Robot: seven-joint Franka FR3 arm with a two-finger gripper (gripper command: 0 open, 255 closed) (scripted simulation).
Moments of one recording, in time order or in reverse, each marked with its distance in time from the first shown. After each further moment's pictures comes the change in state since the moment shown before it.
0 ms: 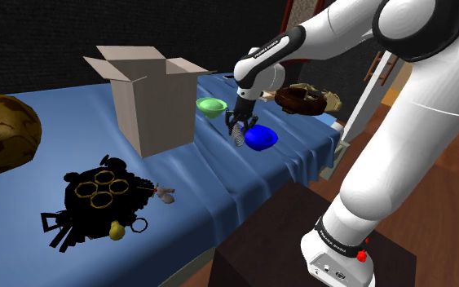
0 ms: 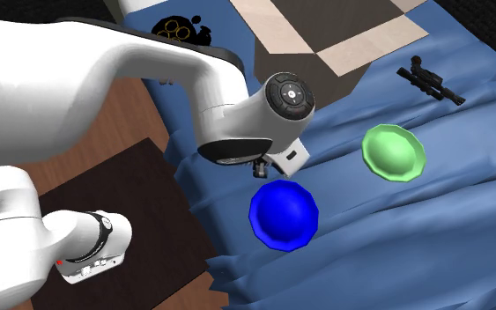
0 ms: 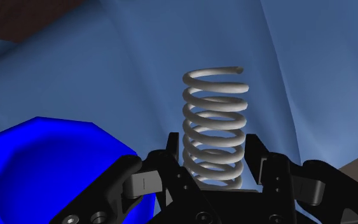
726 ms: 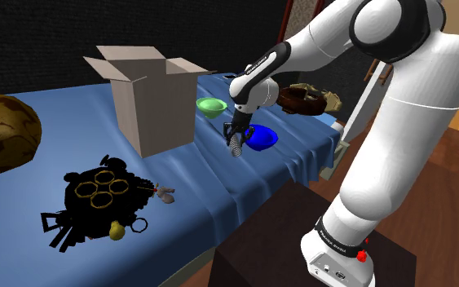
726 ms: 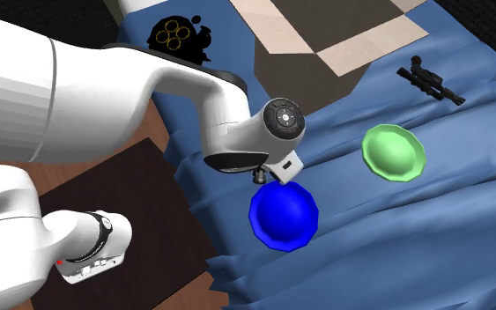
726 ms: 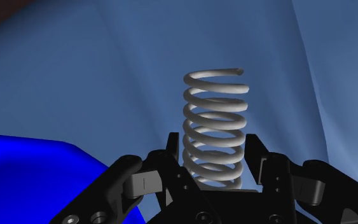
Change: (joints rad) arm -0.001 0.112 0.008 -0.031 0.048 0.138 -0.048
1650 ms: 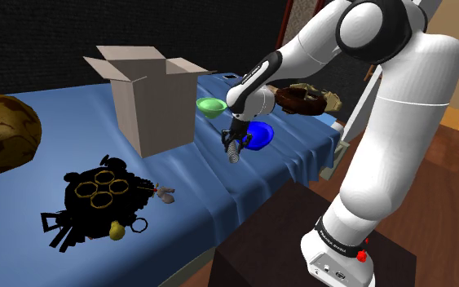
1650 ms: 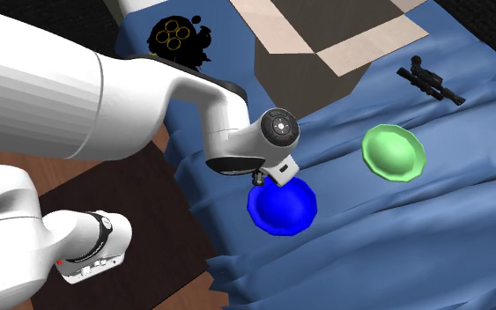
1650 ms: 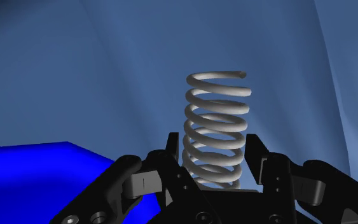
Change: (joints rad) arm 0.001 0.075 0.014 -0.009 0.037 0.083 -0.028
